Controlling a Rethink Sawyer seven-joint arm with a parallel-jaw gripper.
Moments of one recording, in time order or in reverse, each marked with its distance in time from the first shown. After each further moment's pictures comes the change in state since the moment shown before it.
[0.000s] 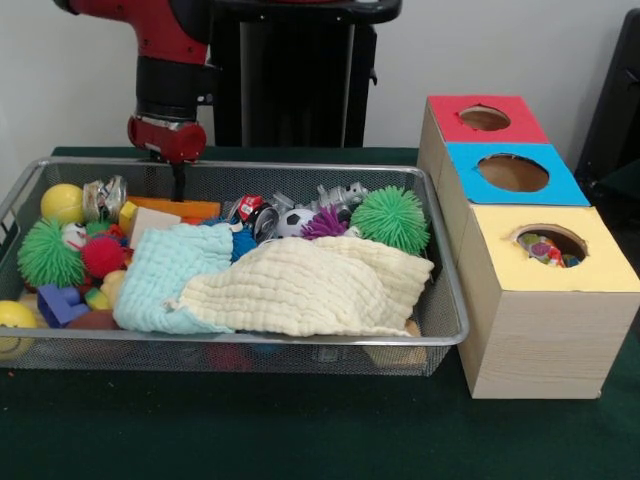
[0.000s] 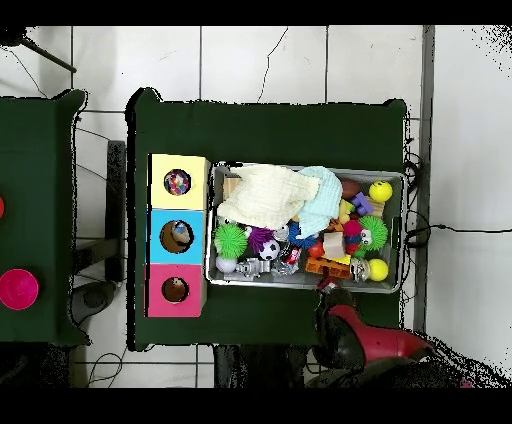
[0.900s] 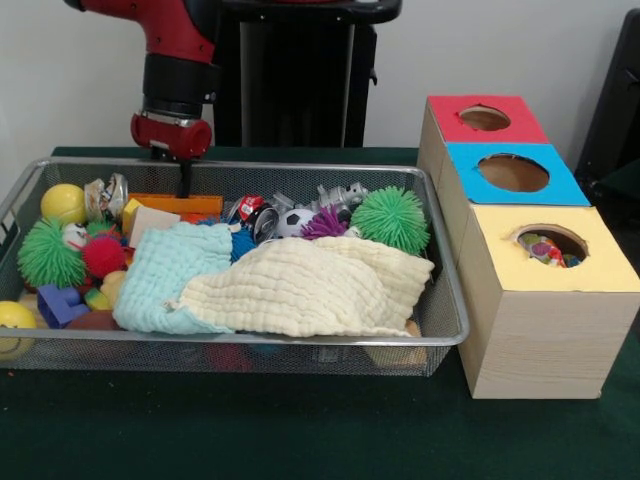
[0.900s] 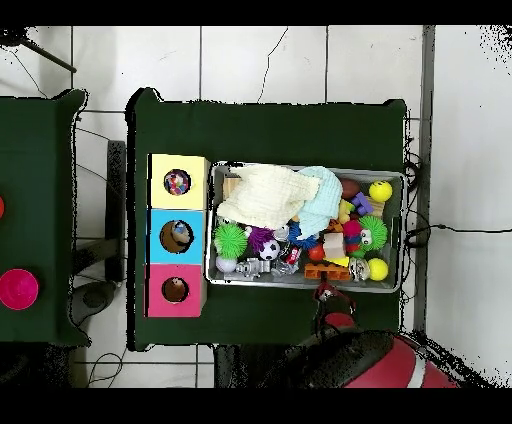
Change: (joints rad) arm 0.146 0.057 -0.137 -0.033 0.003 -0.079 0.004
